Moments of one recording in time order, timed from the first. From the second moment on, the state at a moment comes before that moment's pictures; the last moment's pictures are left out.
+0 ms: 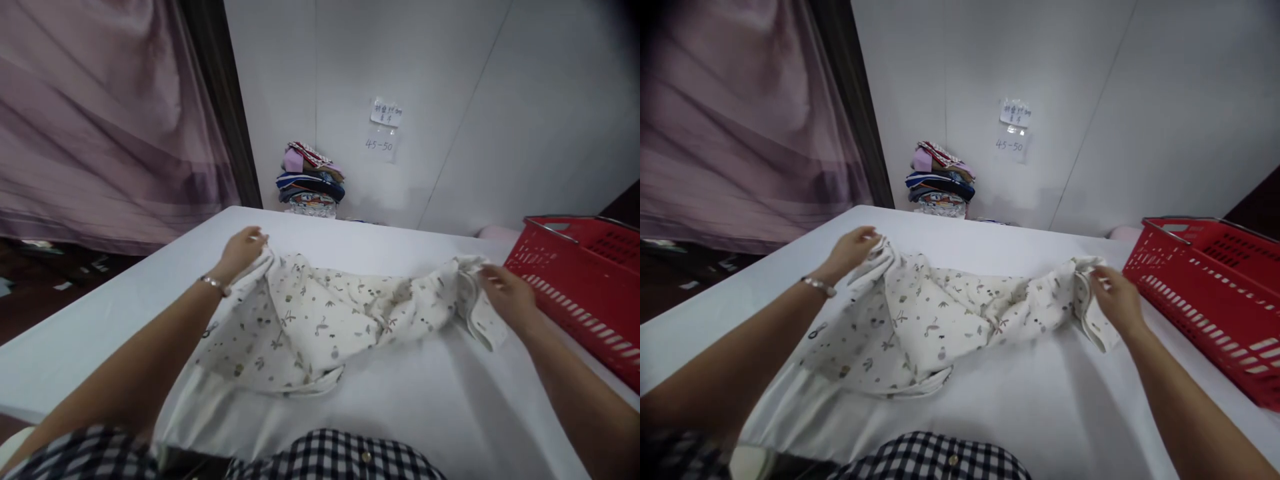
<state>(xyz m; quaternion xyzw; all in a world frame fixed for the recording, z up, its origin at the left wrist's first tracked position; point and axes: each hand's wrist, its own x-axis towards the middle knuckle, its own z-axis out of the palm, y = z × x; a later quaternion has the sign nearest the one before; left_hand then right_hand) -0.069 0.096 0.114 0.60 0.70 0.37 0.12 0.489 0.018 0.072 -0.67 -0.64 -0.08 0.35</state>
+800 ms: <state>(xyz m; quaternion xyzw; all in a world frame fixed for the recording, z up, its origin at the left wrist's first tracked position) -0.019 -0.022 0.136 0.71 0.54 0.42 0.18 0.433 0.002 0.076 -0.61 -0.72 0.14 0.31</state>
